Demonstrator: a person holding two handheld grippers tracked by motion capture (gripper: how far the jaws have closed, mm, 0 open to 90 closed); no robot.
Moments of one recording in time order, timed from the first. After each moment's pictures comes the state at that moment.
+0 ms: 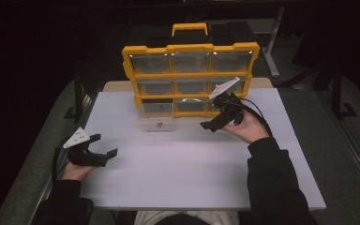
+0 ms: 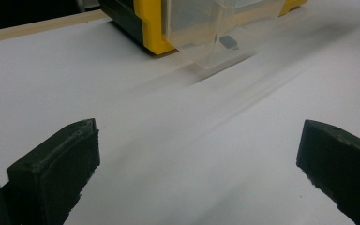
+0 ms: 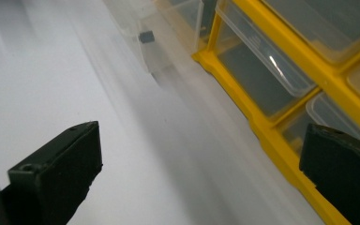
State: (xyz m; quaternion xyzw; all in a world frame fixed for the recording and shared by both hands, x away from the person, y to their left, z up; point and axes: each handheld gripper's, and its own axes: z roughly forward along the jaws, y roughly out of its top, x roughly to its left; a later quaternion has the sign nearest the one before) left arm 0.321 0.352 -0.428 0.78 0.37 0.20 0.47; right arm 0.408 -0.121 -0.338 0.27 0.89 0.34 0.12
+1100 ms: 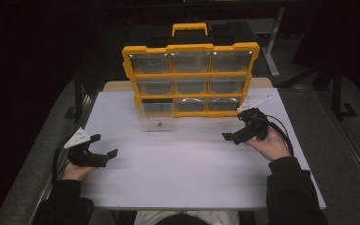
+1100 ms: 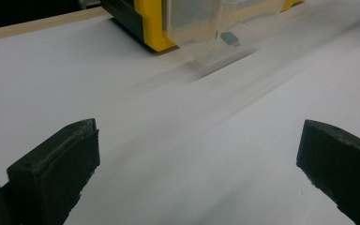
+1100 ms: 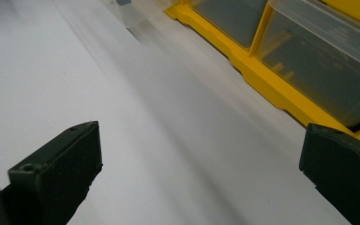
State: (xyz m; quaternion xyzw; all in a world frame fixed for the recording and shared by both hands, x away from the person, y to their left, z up) left arm 0.320 0.351 -0.428 0.78 0.37 0.20 0.46; right arm 0.379 -0.190 -0.375 0.32 0.86 0.38 0.12
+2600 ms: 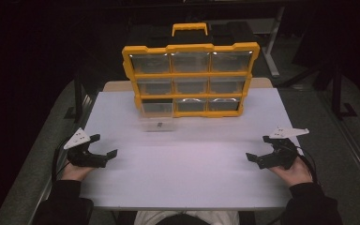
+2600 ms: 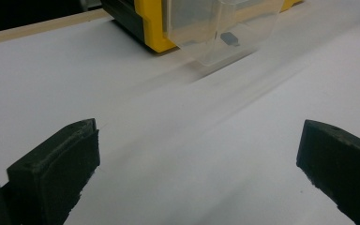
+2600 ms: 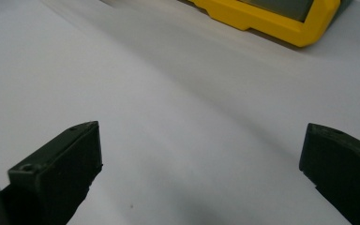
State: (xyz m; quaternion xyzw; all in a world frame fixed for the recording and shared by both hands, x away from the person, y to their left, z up) left arm 0.318 0.351 -0.427 0.78 0.37 0.21 0.46; right arm 0.310 -0.264 -0.431 0.39 0.80 0.42 0.15
